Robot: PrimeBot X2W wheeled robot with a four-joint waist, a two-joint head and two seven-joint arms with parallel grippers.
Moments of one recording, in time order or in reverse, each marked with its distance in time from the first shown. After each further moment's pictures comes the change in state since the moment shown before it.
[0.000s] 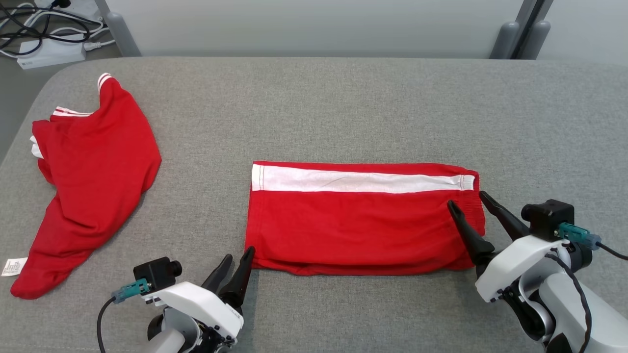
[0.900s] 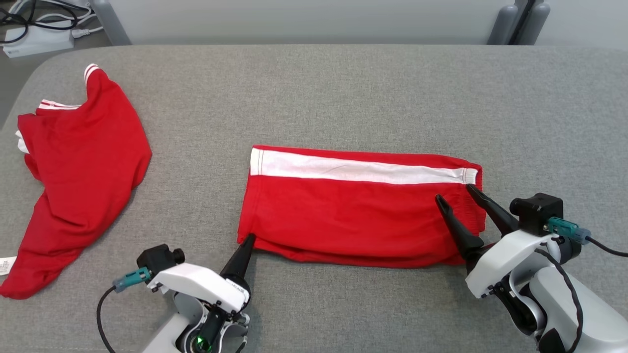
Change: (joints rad) left arm -0.025 -0.038 0.072 -0.038 -0.199 0.000 0.094; right arm -0.025 0.006 0.025 -0.021 -0.011 0.000 0.000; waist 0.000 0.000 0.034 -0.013
